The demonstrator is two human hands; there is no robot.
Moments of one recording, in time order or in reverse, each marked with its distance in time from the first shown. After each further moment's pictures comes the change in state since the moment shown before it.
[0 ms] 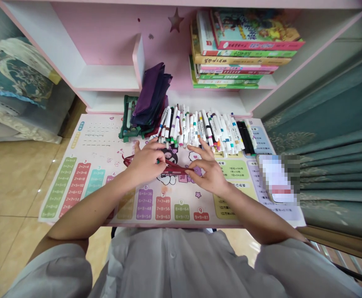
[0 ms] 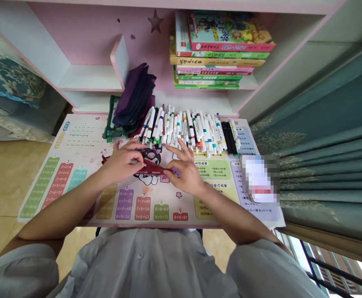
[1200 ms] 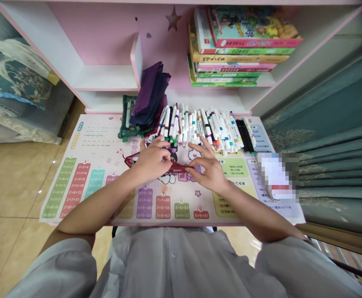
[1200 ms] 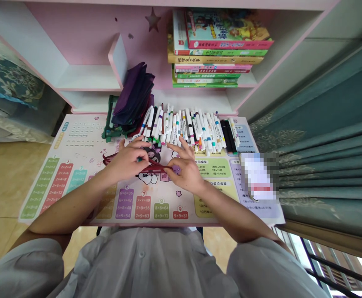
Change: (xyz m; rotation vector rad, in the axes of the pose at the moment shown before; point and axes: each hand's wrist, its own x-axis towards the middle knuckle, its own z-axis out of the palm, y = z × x) left_hand 0.008 0.013 0.004 -0.005 -0.004 0.045; right_hand -0.001 0.003 0.000 -0.020 0.025 0.015
